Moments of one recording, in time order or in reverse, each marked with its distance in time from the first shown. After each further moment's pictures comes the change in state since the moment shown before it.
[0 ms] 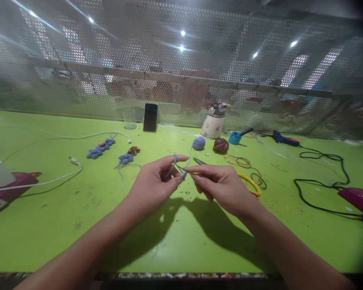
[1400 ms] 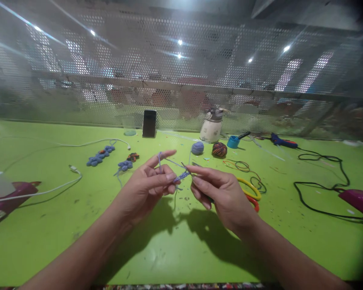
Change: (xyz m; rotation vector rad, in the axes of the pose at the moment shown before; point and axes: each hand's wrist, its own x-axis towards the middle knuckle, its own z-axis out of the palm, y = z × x) left_hand 0.002 0.004 -0.012 -0.737 -0.063 -0.169; right_hand -0.006 0.002 0.014 0.439 0.051 -0.083
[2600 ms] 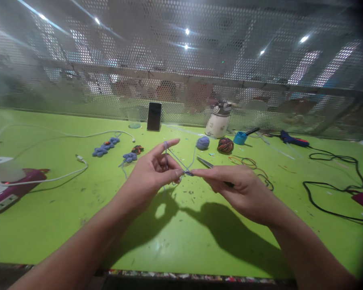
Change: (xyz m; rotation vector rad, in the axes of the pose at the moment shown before) left_hand 0.003 -0.001 -0.002 0.385 0.040 0.151; right_hand 0.000 -0.034 -0.024 -0.978 -0.286 -0.446
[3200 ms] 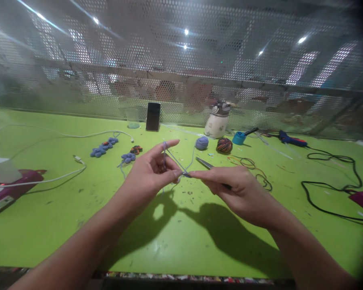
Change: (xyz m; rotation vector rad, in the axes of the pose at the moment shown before) left_hand 0.000 0.002 0.001 0.054 -0.011 0.047; right_hand 0.001 -0.001 0.002 -0.017 -0.031 0.028
